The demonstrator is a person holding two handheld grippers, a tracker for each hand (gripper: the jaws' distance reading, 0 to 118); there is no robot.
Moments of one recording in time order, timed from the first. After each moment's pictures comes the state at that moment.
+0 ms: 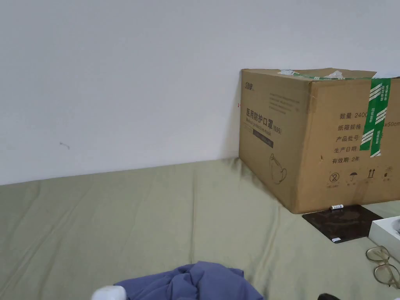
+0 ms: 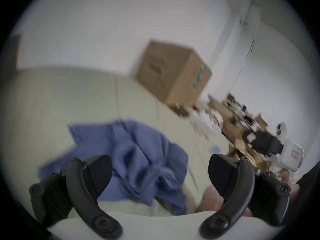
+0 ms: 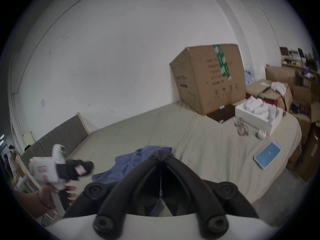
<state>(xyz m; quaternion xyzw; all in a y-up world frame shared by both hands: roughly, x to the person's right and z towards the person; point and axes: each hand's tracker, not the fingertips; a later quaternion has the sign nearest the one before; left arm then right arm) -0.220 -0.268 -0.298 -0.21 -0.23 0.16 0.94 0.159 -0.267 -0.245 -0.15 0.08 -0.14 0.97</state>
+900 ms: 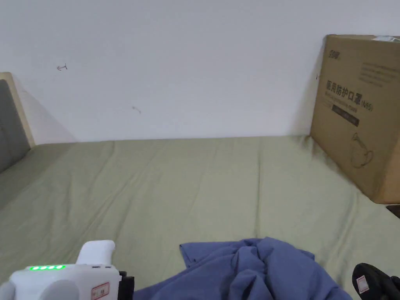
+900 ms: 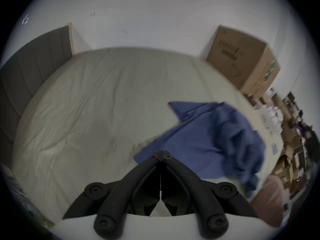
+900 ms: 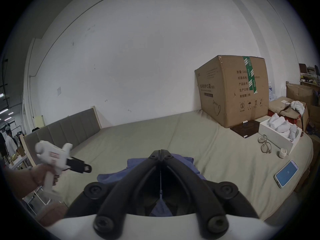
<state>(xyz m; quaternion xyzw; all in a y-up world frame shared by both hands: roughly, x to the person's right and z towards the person) -0.331 -0.311 -0.358 -0.43 0.02 0.10 0.90 0.094 -0.256 -0.276 -0.12 0.16 -0.09 0.98</state>
